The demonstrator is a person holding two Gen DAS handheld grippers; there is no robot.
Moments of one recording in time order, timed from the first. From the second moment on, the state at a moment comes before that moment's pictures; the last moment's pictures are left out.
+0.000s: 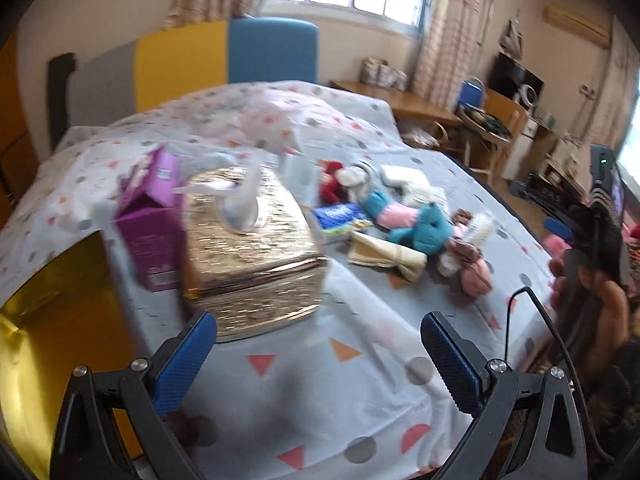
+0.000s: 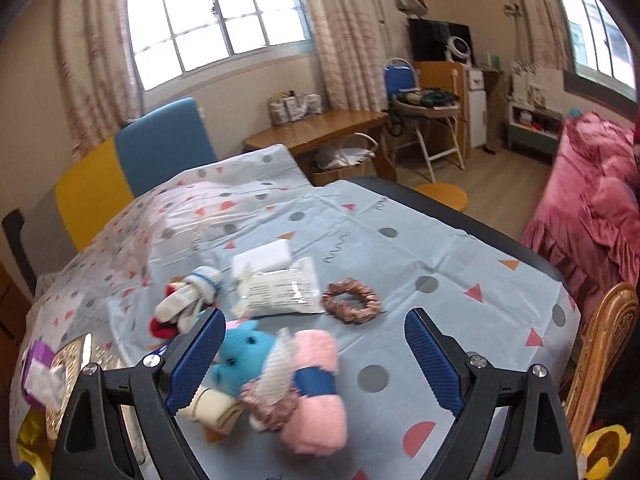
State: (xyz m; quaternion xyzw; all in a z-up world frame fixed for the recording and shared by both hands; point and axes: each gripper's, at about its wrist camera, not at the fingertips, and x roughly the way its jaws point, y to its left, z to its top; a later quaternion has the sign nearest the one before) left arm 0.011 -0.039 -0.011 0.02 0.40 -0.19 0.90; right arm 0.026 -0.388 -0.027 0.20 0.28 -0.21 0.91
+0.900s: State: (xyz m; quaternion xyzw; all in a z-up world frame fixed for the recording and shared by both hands) left arm 0.092 -0.284 -0.060 0.18 0.43 -0.37 0.80; right arm 0.008 -0.452 -0.066 0.40 0.29 -0.22 0.84
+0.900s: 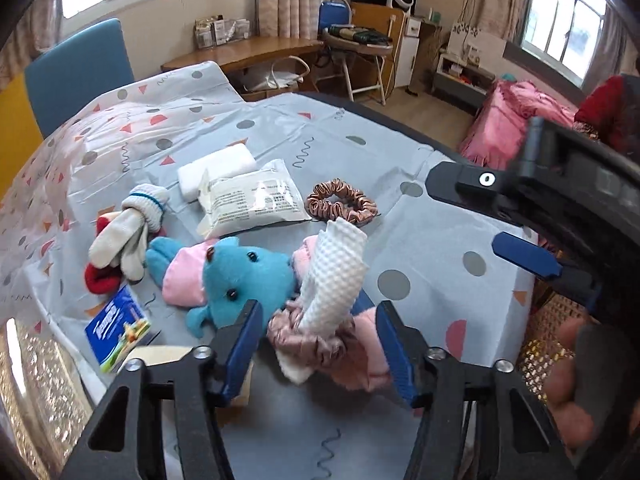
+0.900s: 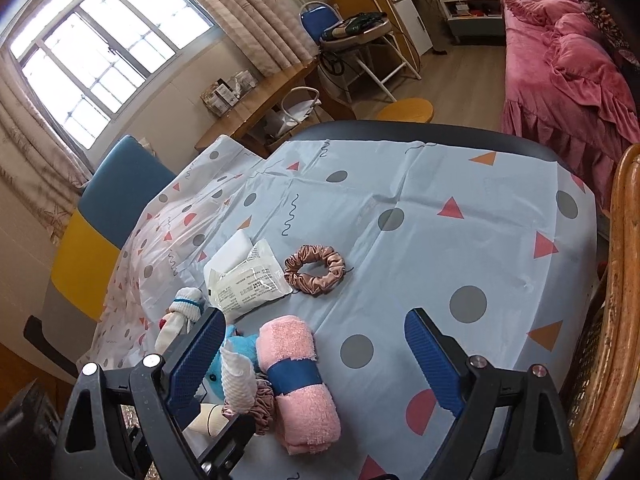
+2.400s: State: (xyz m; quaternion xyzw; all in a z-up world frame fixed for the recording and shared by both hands) left arm 0.177 0.099 0.073 -0.05 0.33 -0.08 0.94; right arm 0.086 -0.377 -0.126 0.18 0.55 -0.15 0.80
